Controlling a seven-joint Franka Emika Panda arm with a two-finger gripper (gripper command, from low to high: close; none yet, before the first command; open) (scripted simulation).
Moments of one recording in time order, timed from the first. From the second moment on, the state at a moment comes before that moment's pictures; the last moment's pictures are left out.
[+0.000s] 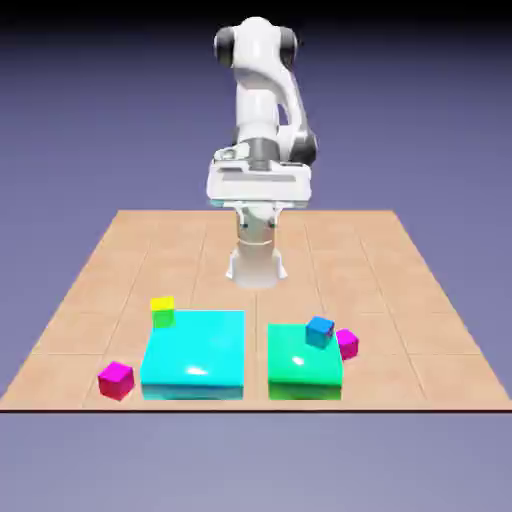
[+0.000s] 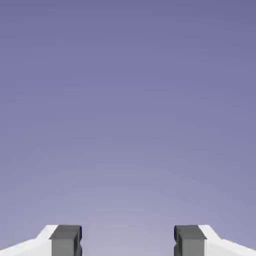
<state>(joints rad) 0.05 -0.53 0.01 -2.79 -0.05 2.99 0.72</state>
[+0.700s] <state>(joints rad) 0.65 0.23 0.10 -2.46 -0.85 2.24 0.38</state>
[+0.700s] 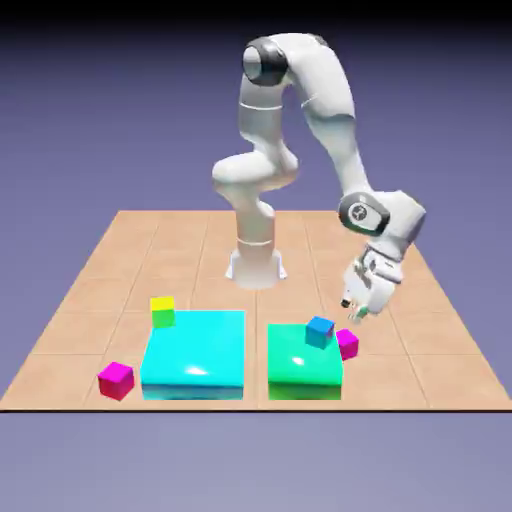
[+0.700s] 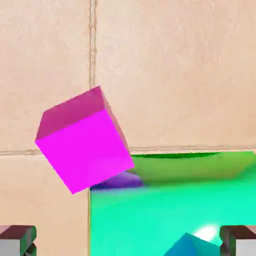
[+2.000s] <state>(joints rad) 0.15 -0.13 -0.46 -2.68 -1.16 2.23 0.02</state>
